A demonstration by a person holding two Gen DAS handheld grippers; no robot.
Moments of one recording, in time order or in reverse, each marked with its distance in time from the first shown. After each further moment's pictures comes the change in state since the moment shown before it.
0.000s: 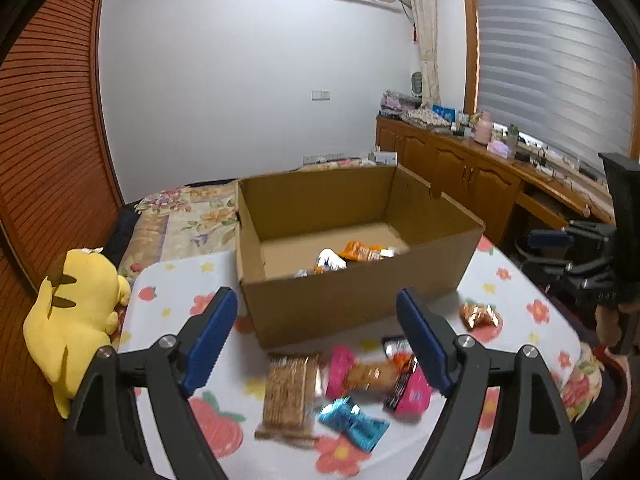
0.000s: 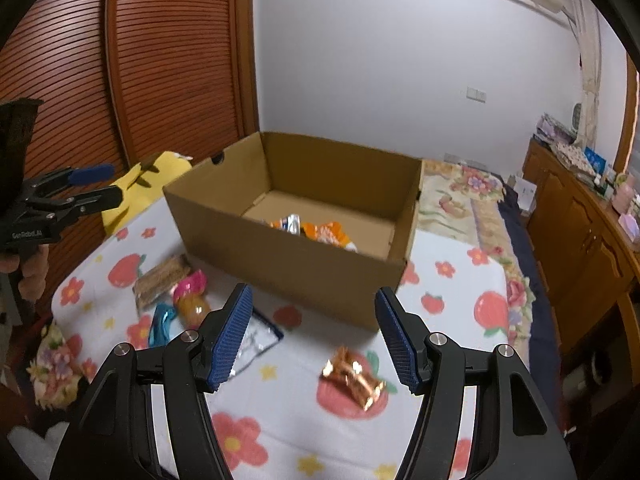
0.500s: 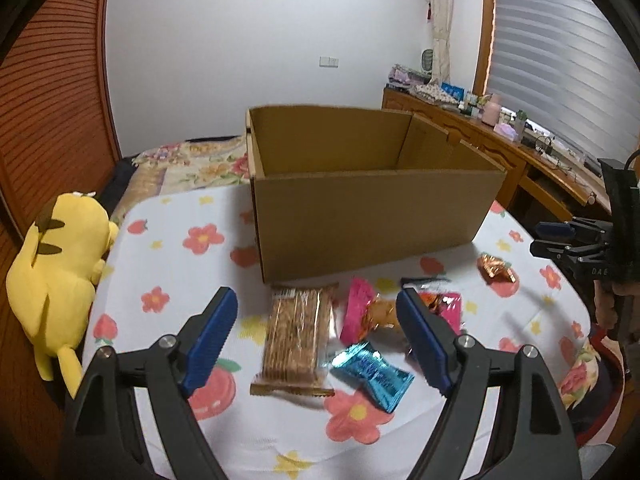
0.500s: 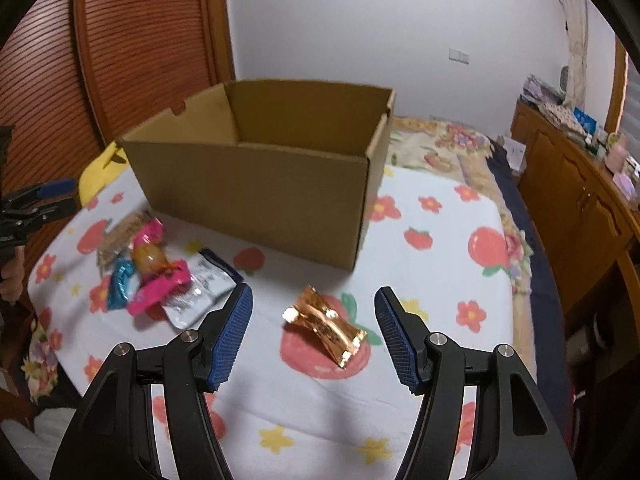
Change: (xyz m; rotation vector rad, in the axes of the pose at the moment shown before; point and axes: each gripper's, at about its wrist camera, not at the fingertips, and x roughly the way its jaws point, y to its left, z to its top) left arm 0.032 0.018 -0.060 -0.069 0.110 -0.022; right arm 0.035 -0.029 -0.051 0.067 0.105 -0.038
